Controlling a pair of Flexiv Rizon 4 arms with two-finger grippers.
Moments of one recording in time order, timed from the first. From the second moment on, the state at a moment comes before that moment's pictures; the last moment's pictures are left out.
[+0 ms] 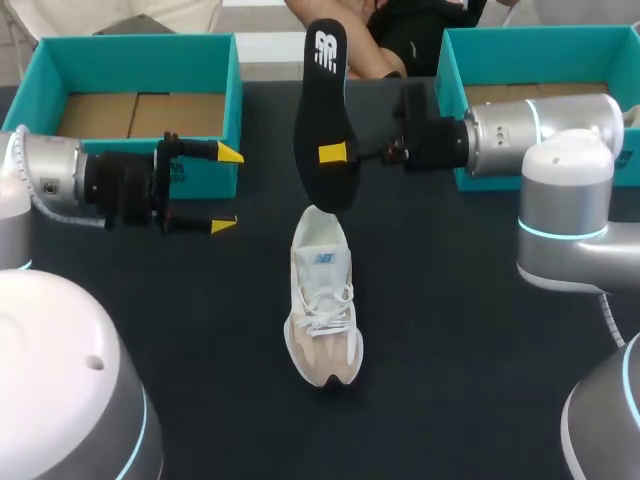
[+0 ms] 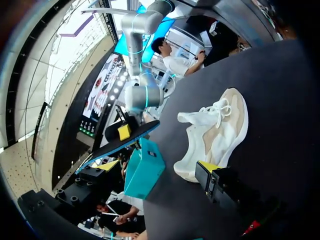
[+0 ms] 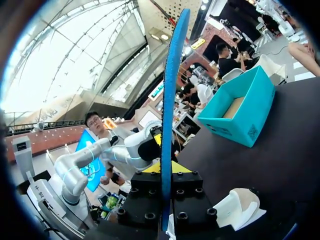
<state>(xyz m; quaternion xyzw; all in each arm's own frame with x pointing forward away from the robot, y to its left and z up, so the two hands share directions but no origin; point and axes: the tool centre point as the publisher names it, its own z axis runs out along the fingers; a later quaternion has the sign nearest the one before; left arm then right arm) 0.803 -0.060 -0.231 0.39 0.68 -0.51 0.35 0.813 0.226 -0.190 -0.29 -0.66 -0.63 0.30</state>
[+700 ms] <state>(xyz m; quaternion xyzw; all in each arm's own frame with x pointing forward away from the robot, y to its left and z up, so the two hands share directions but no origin) 0.789 -0.059 -0.286 0.26 0.80 -0.51 0.19 0.820 0.224 -0.217 -0.18 -0.70 -0.67 0.19</state>
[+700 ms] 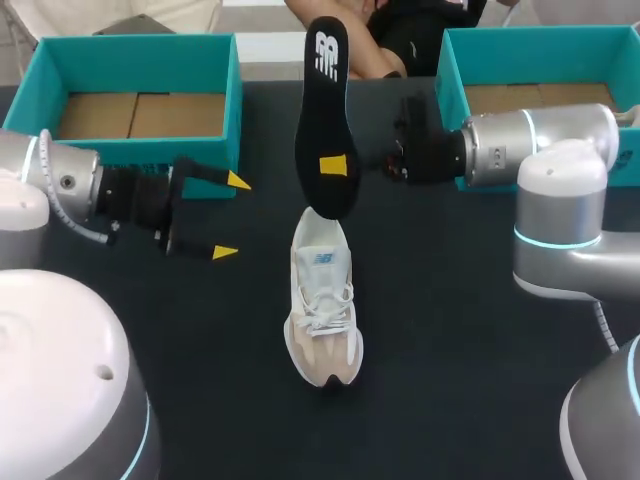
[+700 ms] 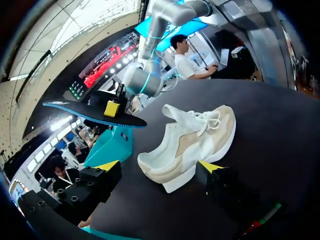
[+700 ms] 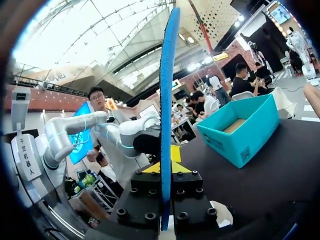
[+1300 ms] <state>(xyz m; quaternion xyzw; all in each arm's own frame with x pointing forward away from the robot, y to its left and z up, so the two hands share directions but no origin) 0.796 -0.085 -0.343 0.20 0.83 -0.50 0.15 0.826 0.233 -0.247 -0.17 -0.69 -0.66 0.24</state>
